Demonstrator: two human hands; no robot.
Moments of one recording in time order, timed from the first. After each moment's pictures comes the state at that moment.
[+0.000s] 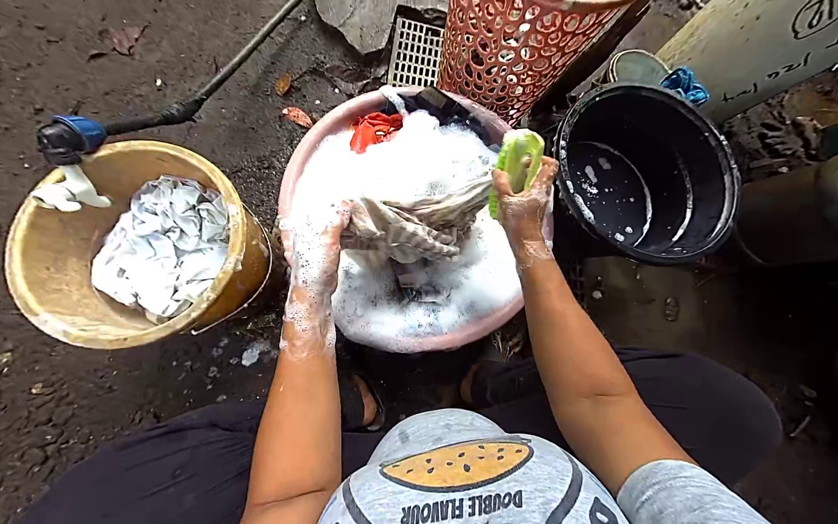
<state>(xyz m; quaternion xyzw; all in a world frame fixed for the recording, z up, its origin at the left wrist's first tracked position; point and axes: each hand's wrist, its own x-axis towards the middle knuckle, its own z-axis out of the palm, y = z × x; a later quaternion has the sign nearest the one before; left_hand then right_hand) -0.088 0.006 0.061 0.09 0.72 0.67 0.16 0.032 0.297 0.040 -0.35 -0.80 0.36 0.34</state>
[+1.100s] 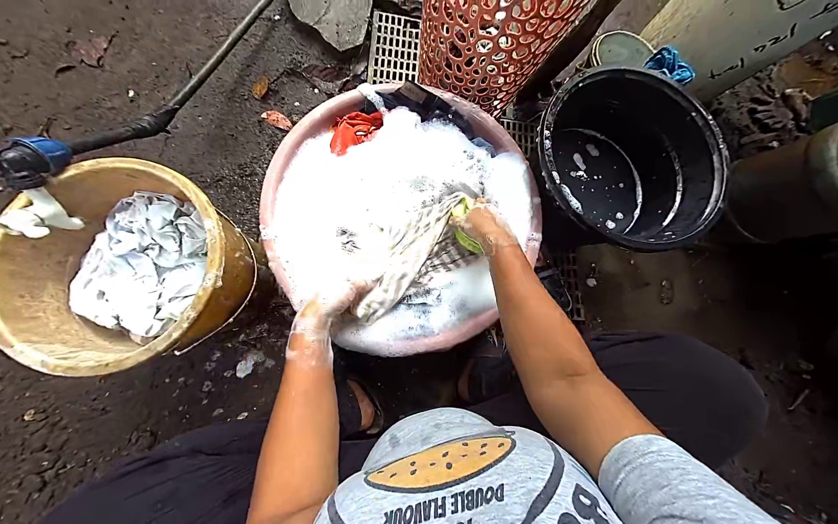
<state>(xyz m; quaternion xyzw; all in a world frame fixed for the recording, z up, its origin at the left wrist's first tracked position) -0.051 -0.004 0.016 0.04 0.82 0.39 0.42 0.021 0.287 0.032 -0.44 -0.84 0.25 -0.17</state>
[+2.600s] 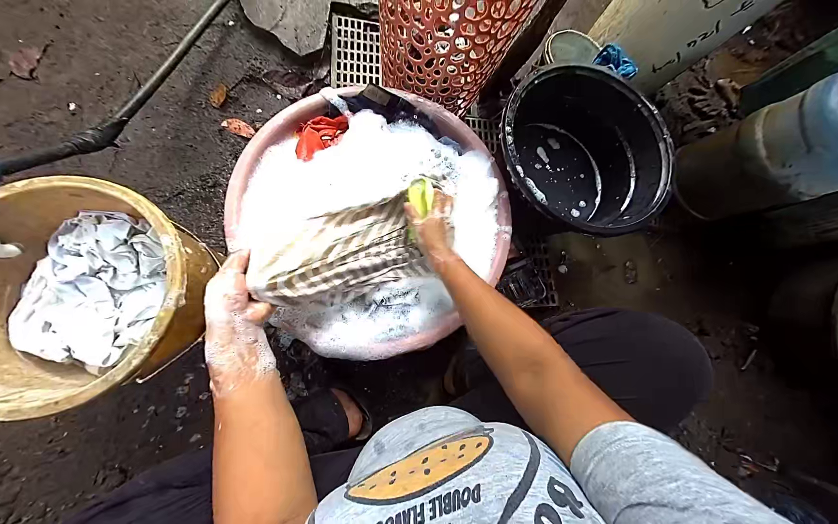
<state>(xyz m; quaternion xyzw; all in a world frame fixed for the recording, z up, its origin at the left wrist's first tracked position) -0.091 -0.026 0.046 -0.19 0.58 0.75 0.26 0.019 0.244 -0.011 -0.43 -0.83 0.33 0.12</state>
